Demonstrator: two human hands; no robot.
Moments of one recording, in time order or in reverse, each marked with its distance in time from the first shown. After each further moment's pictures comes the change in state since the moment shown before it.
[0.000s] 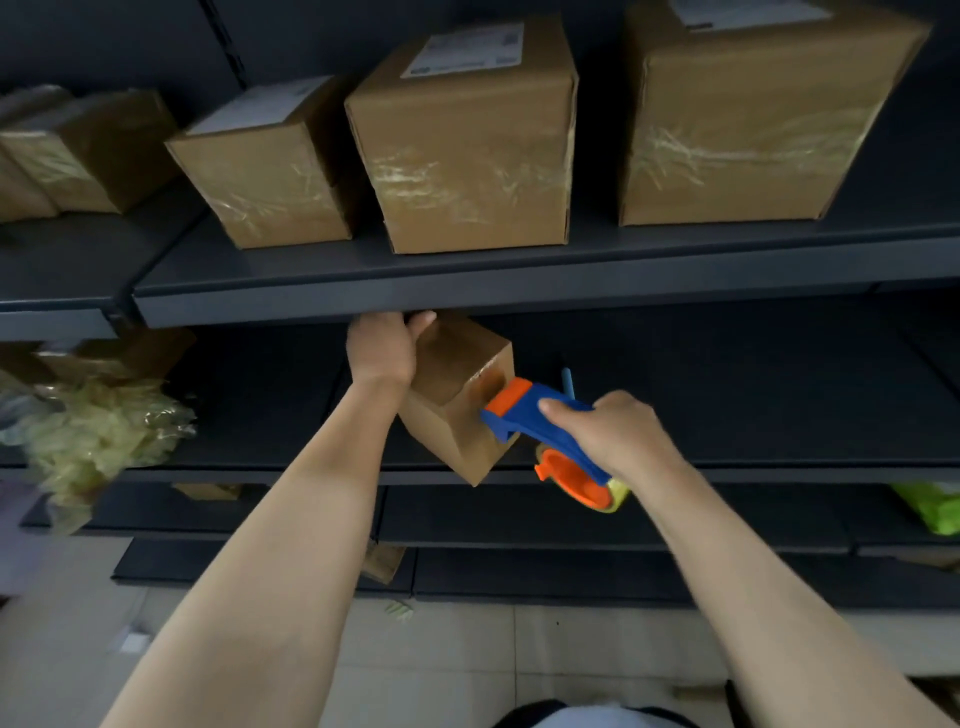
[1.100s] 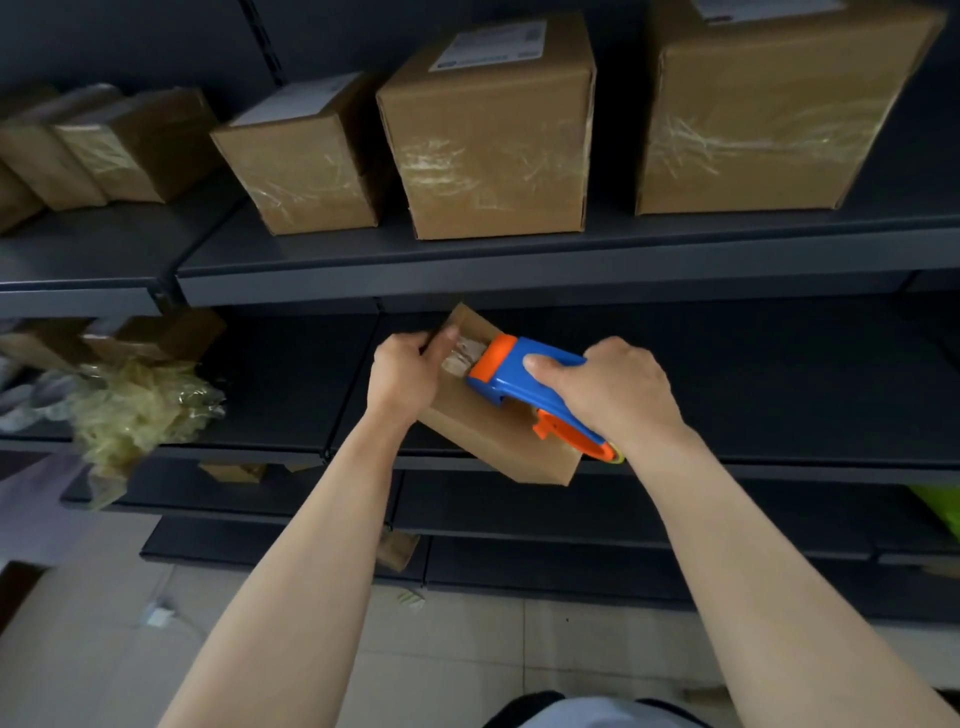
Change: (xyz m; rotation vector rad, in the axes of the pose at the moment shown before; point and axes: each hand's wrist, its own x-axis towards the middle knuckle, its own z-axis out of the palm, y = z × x) left_hand -0.058 -0.007 -0.021 -0.549 -0.189 -0.118; right_hand -0.024 -0.039 -0.011 -0.090 0.189 -0.211
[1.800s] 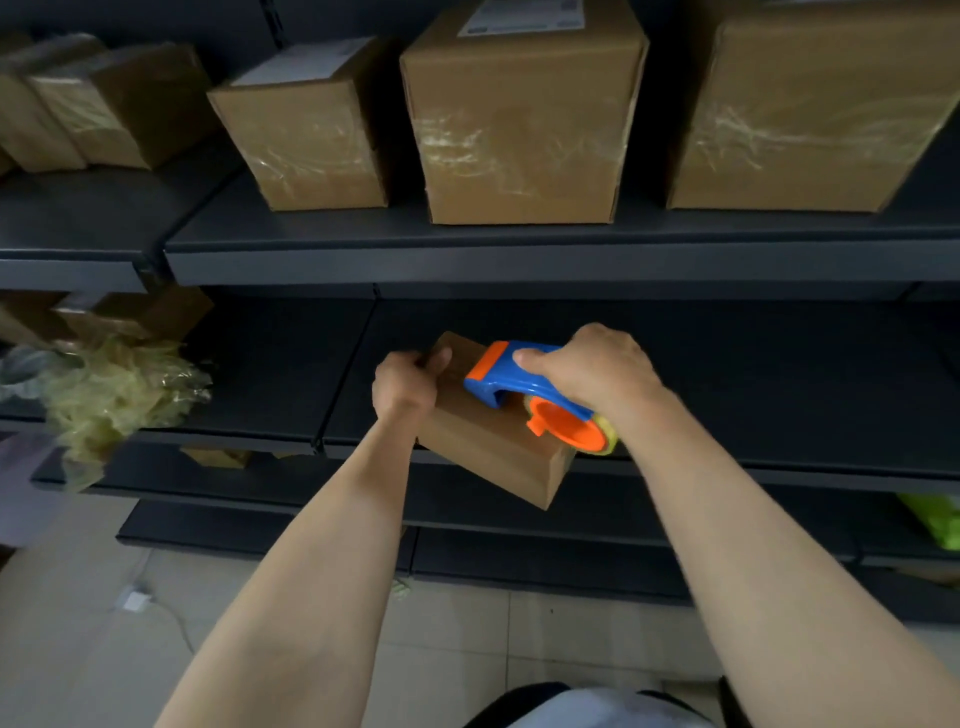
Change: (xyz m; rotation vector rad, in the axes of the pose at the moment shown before) left_hand 0.031 -0.057 0.028 0.129 0.042 -0.273; right_hand 0.030 -0.021 0.015 -0.158 -0.128 0.025
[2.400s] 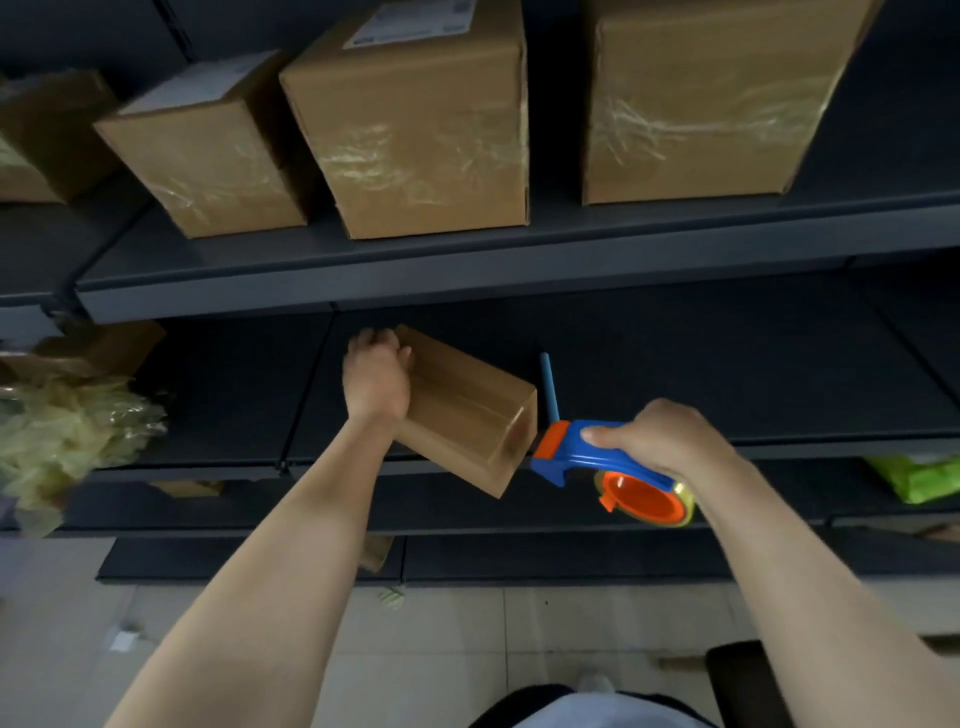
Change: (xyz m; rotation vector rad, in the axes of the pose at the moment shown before) left_hand 0.003 0.025 0.013 0.489 0.170 0.393; right_hand -0.005 0.131 0.001 0.019 -0.129 0.263
